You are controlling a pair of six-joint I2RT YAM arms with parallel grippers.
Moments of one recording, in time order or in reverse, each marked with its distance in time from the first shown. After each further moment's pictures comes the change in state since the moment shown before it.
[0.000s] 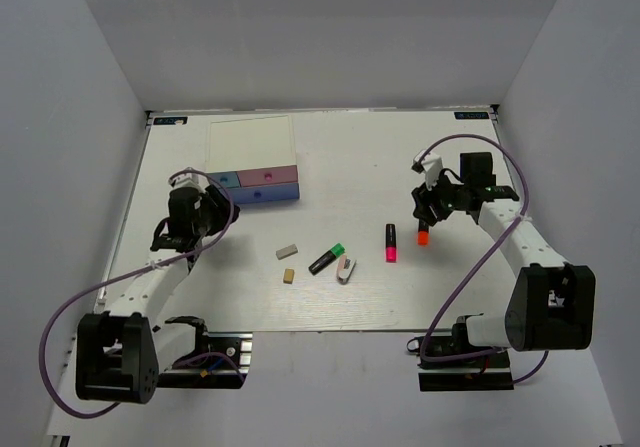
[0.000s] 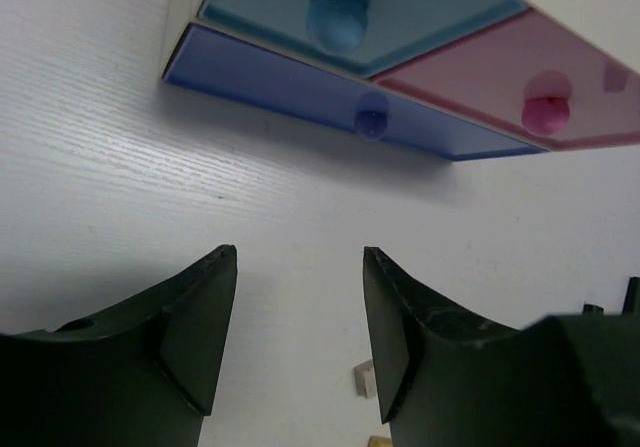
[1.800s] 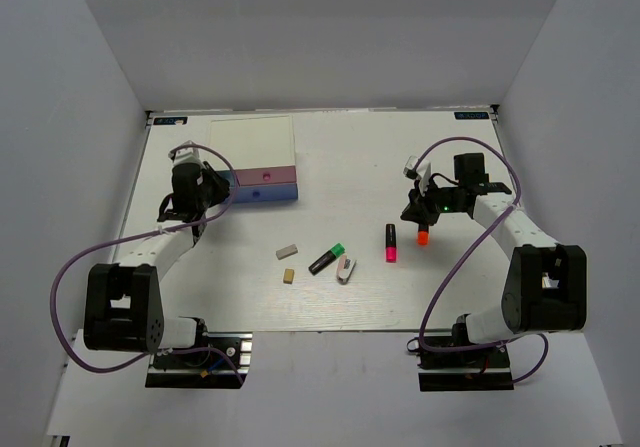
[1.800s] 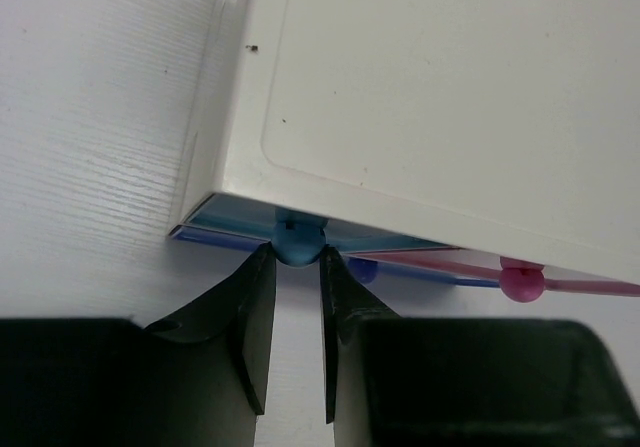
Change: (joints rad) left arm 0.010 0.283 0.165 0.227 -0.102 0.093; right arm 0.000 0.097 0.004 -0.023 -0.333 -0.154
